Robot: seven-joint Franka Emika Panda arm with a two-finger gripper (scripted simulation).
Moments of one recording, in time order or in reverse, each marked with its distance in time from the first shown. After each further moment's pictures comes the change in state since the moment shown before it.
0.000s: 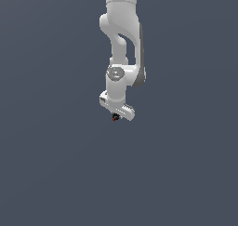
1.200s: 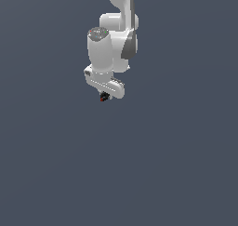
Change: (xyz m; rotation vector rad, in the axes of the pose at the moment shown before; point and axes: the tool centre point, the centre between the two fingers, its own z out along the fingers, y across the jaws) arm 0.001 0.064 -0.129 0.000 0.002 0.002
